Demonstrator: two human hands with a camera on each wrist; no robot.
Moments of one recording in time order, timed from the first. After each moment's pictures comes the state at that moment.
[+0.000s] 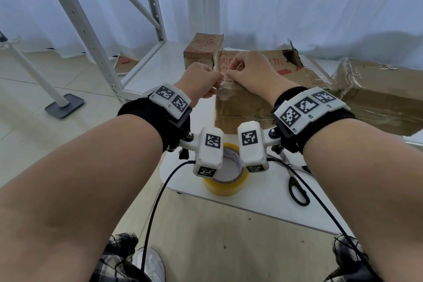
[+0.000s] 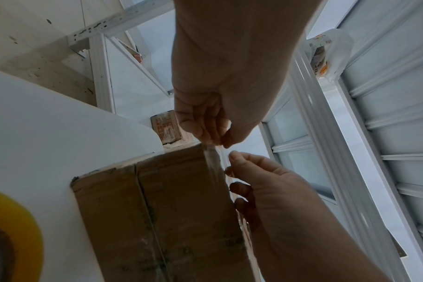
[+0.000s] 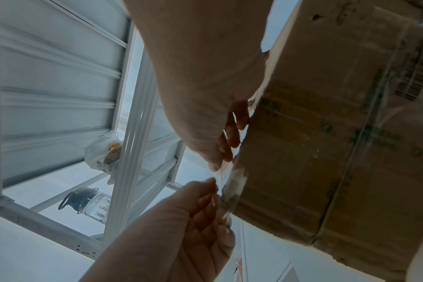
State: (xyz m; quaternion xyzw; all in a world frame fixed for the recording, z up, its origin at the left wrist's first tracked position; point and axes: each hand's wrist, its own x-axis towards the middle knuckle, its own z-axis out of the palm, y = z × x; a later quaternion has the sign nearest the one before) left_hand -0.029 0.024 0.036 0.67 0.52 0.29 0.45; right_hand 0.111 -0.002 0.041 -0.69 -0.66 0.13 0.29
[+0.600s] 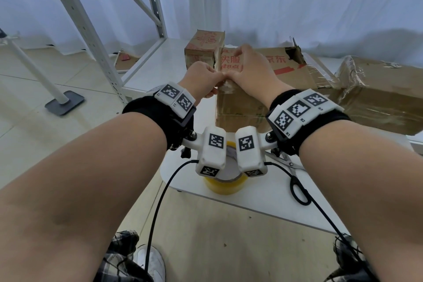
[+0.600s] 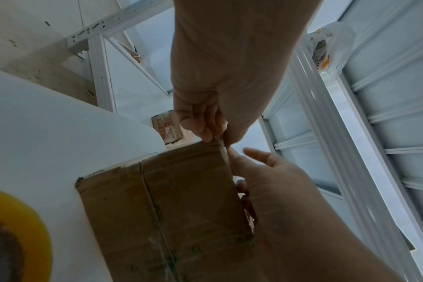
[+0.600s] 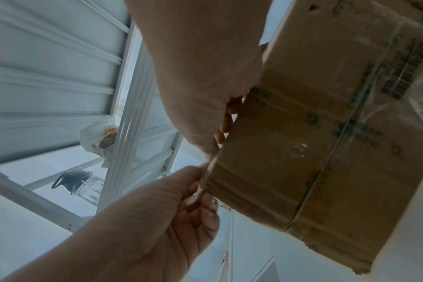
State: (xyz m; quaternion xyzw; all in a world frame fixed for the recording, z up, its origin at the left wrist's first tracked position) left_hand -0.027 0.028 0.029 0.67 0.53 0.29 0.44; right_hand 0.106 0.001 0.029 -0.70 -0.63 0.10 0.31
